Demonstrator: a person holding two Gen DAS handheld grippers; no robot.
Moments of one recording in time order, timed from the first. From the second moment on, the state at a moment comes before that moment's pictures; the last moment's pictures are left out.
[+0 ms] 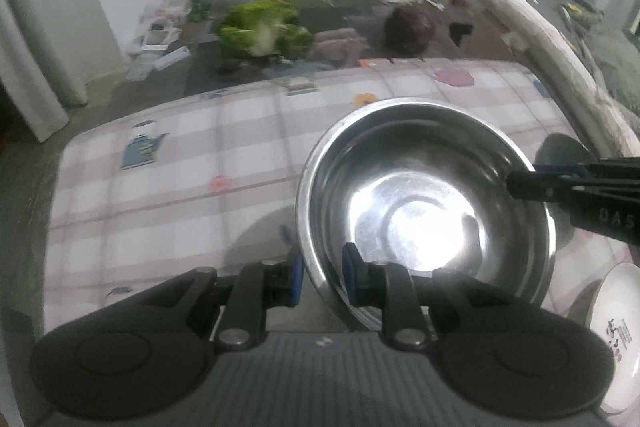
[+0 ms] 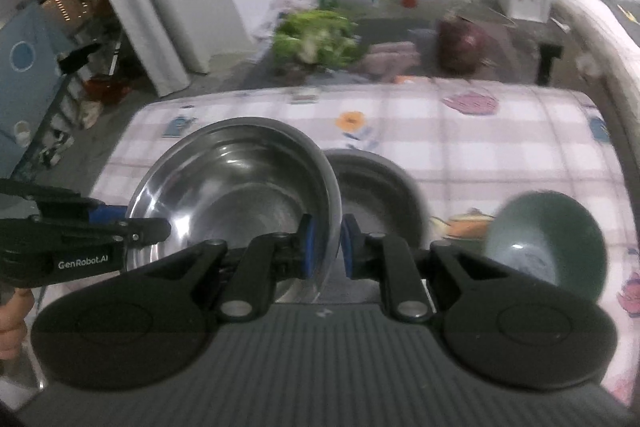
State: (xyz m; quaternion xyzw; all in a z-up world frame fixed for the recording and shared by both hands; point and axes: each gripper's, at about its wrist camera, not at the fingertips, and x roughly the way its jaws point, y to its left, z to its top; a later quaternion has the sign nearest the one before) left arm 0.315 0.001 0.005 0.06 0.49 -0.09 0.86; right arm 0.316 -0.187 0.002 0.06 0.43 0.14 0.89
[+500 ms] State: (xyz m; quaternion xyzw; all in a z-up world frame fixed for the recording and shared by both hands) left arm 0.342 -0.037 -0.029 0.11 0.51 -0.09 0.85; right arm 0.347 -0.220 -0.044 0.05 0.45 0.11 0.88
